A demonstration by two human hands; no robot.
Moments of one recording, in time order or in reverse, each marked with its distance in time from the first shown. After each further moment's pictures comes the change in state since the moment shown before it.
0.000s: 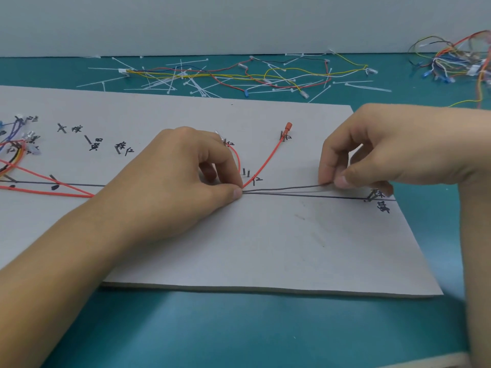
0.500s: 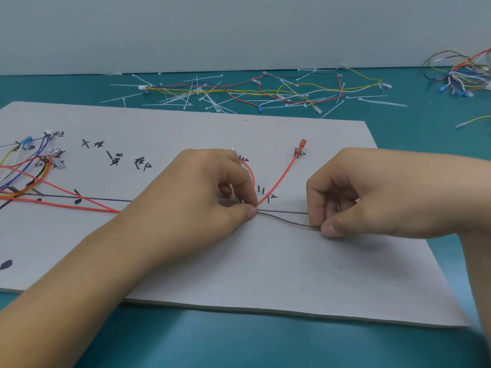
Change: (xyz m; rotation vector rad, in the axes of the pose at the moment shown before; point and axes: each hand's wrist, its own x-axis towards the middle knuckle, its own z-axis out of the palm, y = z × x) left_hand -0.001 0.000 0.000 0.048 -0.002 -0.002; right_hand 0.004 -0.021 0.024 -0.046 -0.126 -0.070
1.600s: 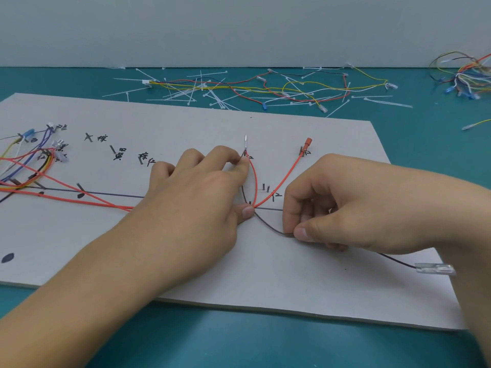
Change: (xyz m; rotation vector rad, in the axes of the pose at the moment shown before) left_hand -0.007 -0.008 0.016 0.513 0.010 -0.042; right_hand 0.012 -0.015 0.018 0.105 0.011 -0.110
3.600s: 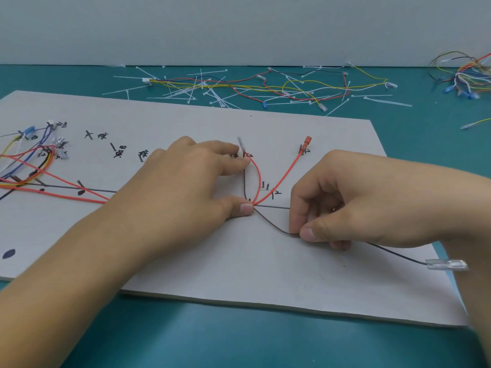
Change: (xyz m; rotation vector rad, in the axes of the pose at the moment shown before) left_hand 0.013 -0.014 -0.016 -0.127 -0.109 0.007; right_hand -0.003 0.003 -0.005 0.049 -0.034 0.003
